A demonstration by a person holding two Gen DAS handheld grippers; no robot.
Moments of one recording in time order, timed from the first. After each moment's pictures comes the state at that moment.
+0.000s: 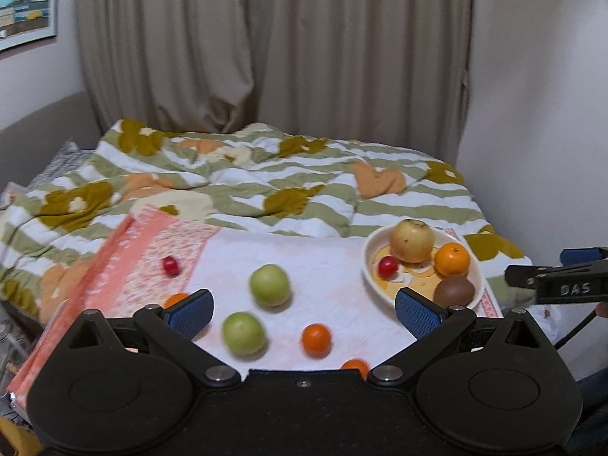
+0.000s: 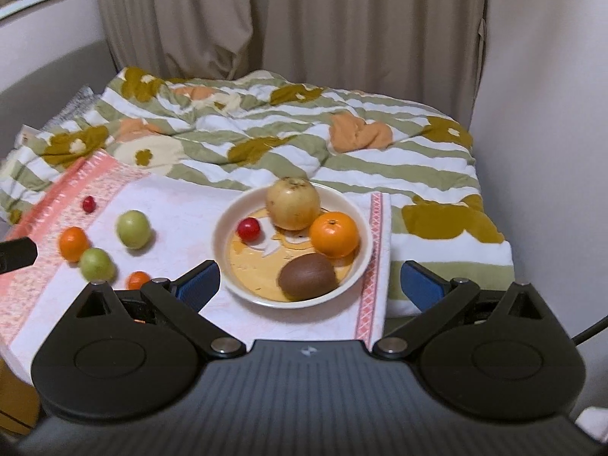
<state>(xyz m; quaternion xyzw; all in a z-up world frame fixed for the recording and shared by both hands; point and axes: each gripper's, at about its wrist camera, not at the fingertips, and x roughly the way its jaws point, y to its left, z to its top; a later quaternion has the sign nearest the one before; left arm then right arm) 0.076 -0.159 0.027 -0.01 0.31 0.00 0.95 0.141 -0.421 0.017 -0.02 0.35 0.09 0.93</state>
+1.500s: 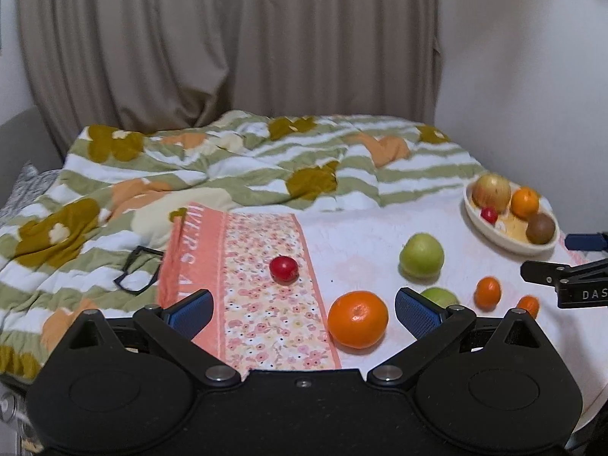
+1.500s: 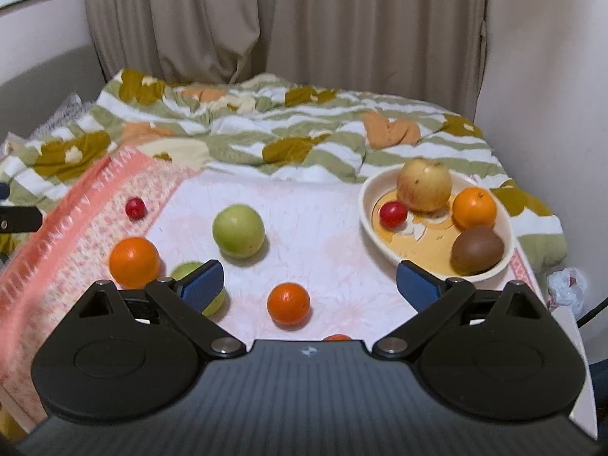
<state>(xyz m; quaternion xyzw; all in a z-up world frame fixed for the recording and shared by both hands) 0.153 0.059 -0.030 0.07 0.34 -0.12 0.93 0.139 -0.209 -0.051 -0.01 0.34 0.02 0.94</state>
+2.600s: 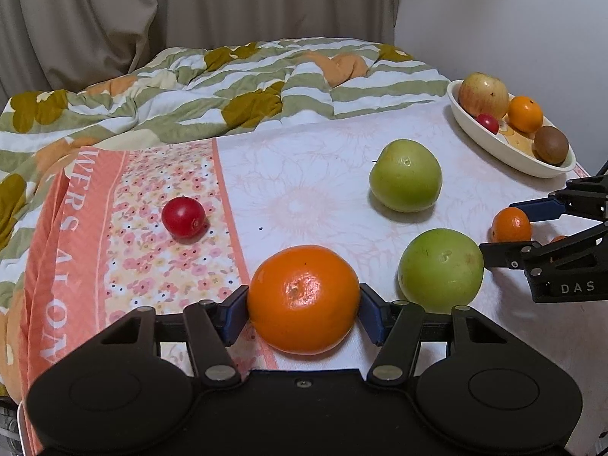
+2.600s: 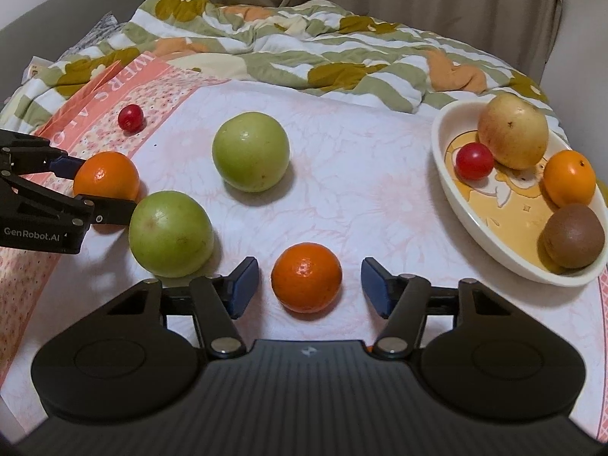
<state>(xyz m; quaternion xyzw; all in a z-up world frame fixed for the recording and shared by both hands) 0.221 0.004 -0.122 0.10 0.43 -0.18 0.88 0.203 -0.203 -0.121 -0.05 0.43 0.11 0.89</state>
